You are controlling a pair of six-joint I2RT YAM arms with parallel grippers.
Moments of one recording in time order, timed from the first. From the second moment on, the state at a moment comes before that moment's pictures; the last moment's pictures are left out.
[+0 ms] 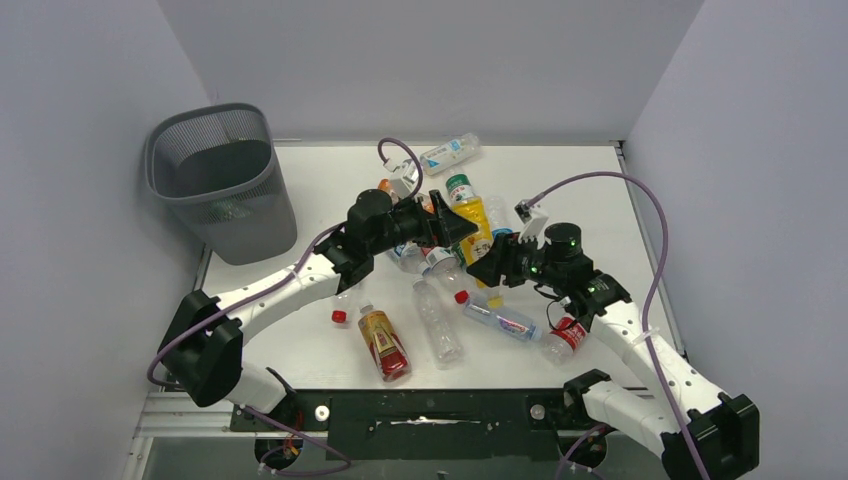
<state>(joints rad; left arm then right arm) -0.75 1.46 1.02 0.29 0.27 -0.80 0.42 0.95 0.70 -0.25 -0.41 0.42</state>
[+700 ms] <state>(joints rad) -0.75 1.46 1.02 0.29 0.23 -0.80 0.55 0.95 0.74 -0.25 -0.34 0.43</state>
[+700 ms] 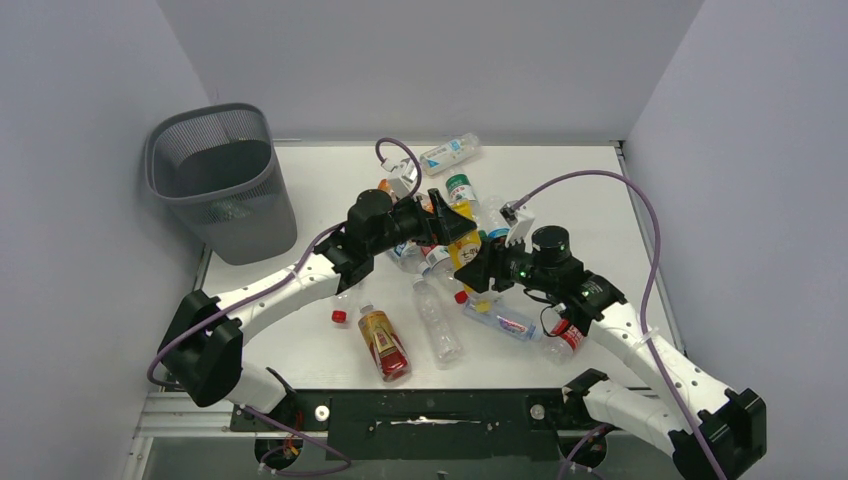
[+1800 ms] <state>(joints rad) -0.60 1.46 1.22 0.01 0.21 -0.64 0.58 0.89 0.75 -0.30 -0.28 0.44</state>
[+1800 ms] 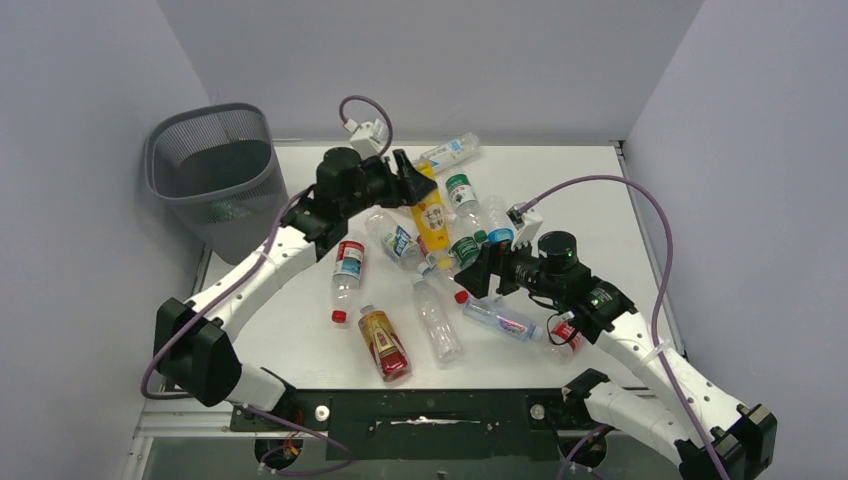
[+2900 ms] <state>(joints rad) 0.20 1.36 1.70 -0.21 0.06 -0.36 0.59 0.87 0.72 -0.31 -0.27 0.46</state>
